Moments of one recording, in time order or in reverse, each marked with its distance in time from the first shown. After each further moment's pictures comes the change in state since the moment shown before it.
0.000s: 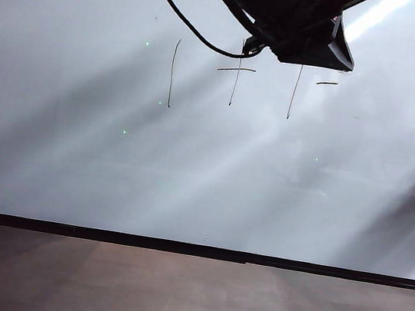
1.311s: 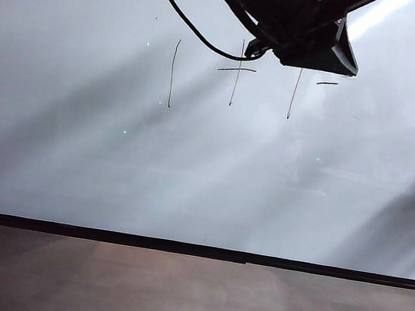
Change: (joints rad) left arm -0.010 0.000 -0.001 -0.030 0.000 0.000; right arm -0.045 -0.043 -0.057 0.056 -0.047 0.174
